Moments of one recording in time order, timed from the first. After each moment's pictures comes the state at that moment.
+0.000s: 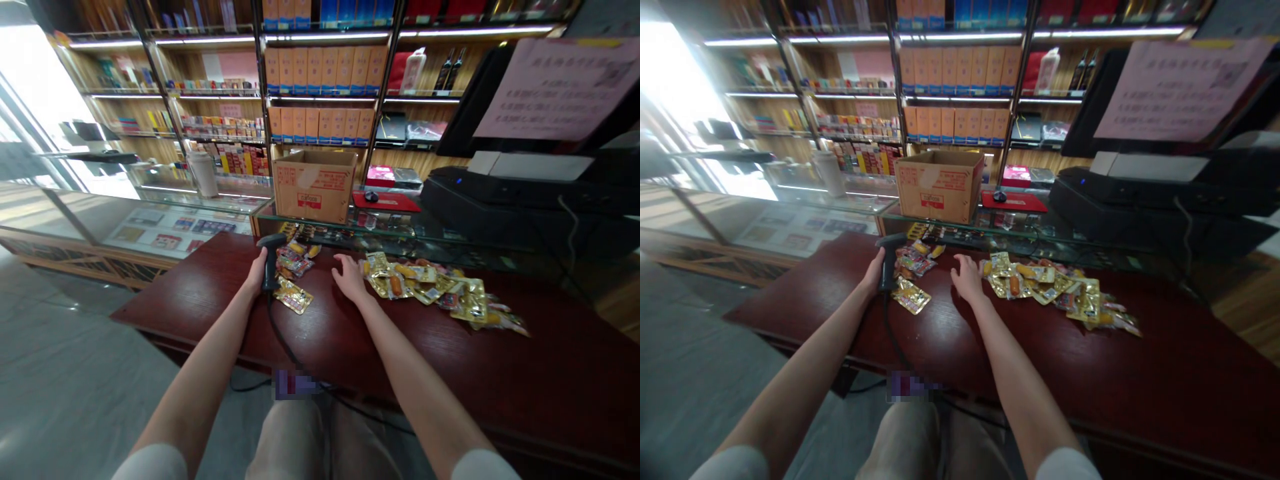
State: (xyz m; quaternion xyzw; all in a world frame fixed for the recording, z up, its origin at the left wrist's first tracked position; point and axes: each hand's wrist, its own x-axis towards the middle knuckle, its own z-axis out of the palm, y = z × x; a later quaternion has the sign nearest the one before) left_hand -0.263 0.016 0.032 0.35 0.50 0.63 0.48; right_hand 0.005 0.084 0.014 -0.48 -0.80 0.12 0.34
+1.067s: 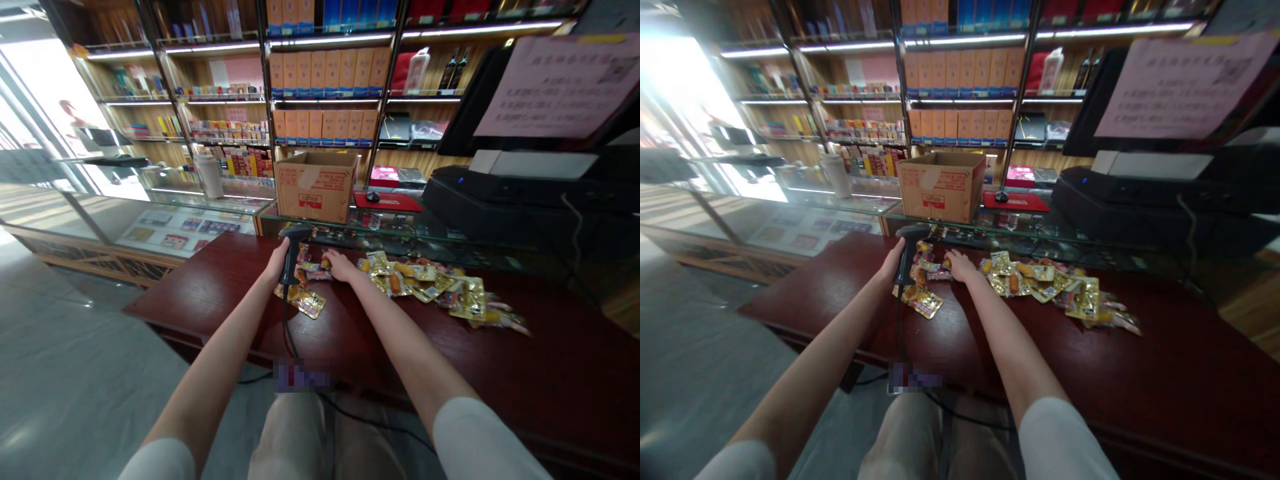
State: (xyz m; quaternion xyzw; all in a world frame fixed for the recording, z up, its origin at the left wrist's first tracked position) left_hand -0.208 0.014 0.070 0.39 0.46 0.61 0.51; right_hand -0.013 0.120 0.032 -0.43 -0.89 0.13 0.13
